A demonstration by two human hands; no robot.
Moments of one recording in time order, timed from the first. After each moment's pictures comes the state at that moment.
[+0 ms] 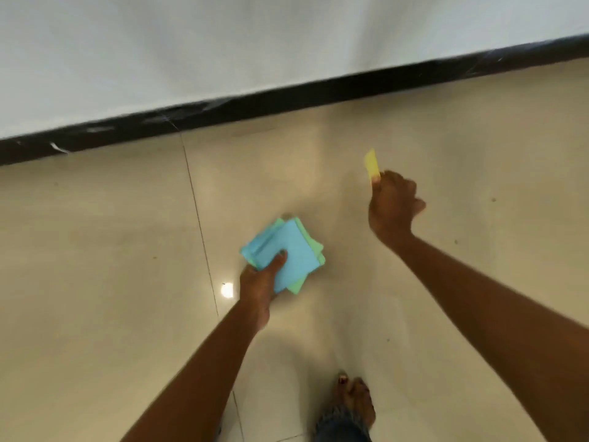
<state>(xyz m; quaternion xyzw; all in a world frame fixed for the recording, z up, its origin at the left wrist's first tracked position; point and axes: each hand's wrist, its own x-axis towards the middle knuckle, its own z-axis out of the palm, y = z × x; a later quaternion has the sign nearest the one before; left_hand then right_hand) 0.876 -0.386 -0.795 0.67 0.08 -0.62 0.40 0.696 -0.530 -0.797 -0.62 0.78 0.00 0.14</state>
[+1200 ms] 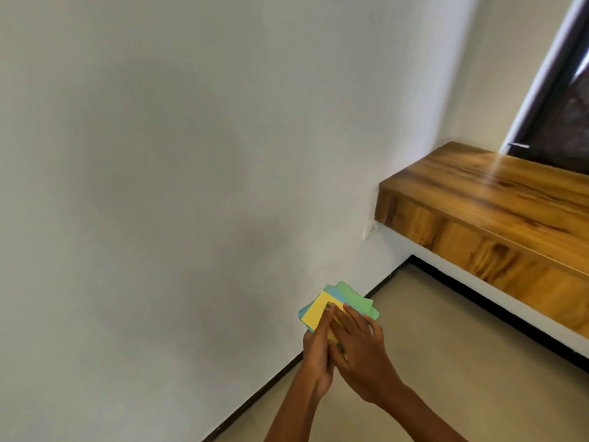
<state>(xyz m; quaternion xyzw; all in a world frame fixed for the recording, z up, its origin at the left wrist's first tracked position) 0.868 -0.404 -0.011 0.41 -0.27 -0.78 0.39 0.775 -0.370 -0.031 -0.70 0.68 -0.21 0.01</state>
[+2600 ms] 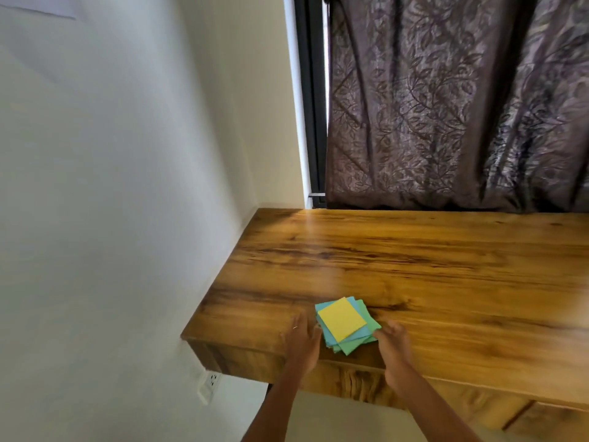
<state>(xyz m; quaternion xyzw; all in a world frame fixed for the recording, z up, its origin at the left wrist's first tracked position) 0.344 -0.665 -0.022 0.32 -0.86 -0.39 0.05 0.273 -0.521 0.001 0.16 0.71 -0.66 0.18</state>
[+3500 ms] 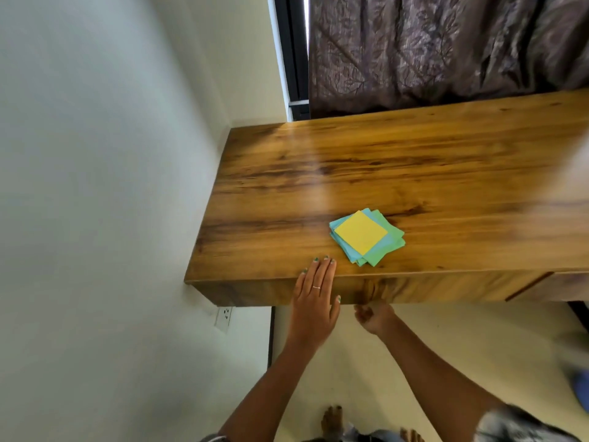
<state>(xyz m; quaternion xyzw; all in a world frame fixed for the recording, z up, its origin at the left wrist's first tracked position) 0.418 -0.693 -0.093 0.03 -0.98 -0.12 0.15 0.325 -0.571 -0.154 0.43 0.50 -0.68 0.31</state>
